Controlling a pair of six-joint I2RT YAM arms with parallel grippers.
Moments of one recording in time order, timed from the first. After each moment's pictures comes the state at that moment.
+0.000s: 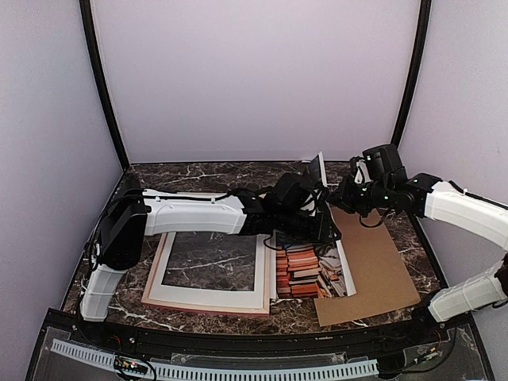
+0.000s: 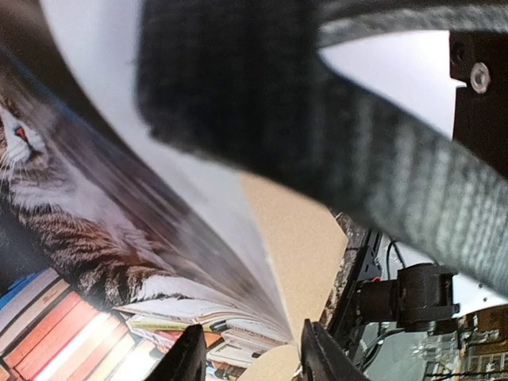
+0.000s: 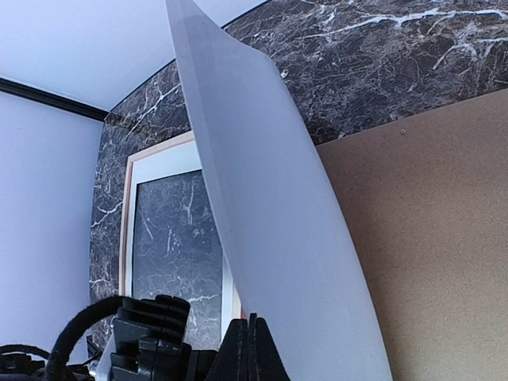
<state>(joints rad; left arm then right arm) -1.09 2.23 1.83 -0.18 0.26 -0.72 0.57 1.25 0.96 -0.37 -0.12 0.82</state>
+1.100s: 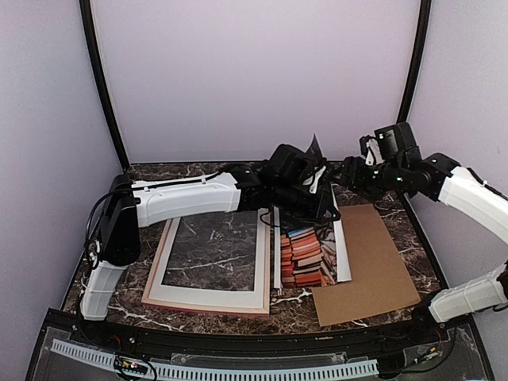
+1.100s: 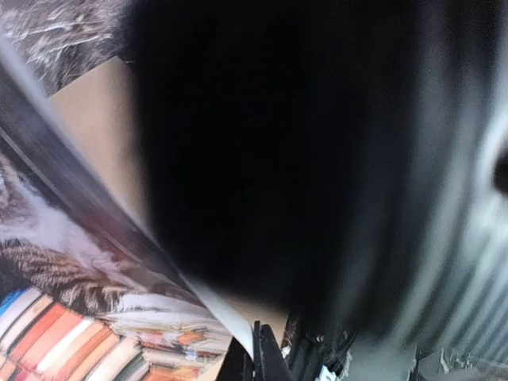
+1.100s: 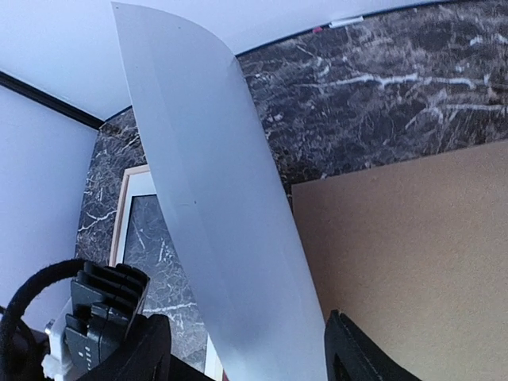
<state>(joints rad) -1.05 2.24 1.99 -0.30 0.39 -0.61 0.55 1.22 1.12 -0.57 -0.05 0.70</state>
